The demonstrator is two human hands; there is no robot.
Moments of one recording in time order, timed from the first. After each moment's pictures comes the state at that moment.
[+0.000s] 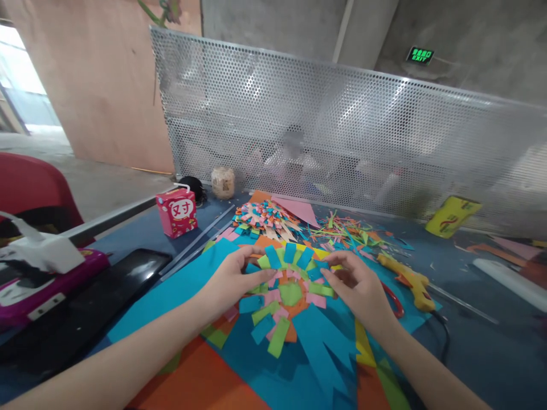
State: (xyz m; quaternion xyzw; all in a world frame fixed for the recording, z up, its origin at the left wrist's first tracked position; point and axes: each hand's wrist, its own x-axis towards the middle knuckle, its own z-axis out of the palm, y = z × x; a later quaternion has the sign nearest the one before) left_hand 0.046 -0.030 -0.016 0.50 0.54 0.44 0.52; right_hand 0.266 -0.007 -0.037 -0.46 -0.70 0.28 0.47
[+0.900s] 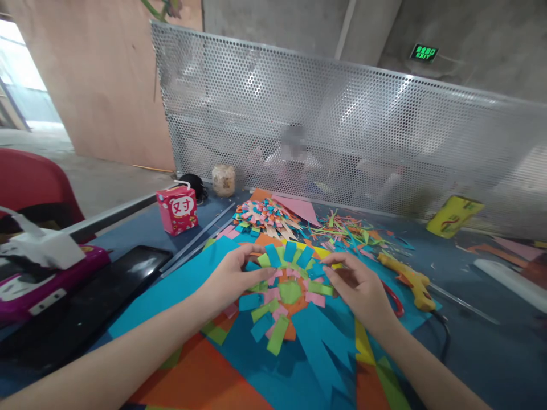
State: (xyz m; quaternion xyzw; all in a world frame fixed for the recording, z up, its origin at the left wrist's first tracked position) left_hand 0.045 -0.030 -0.015 0.52 0.52 0.44 0.51; right_hand 0.264 -0.012 -0.031 -0.46 -0.73 0.26 0.44
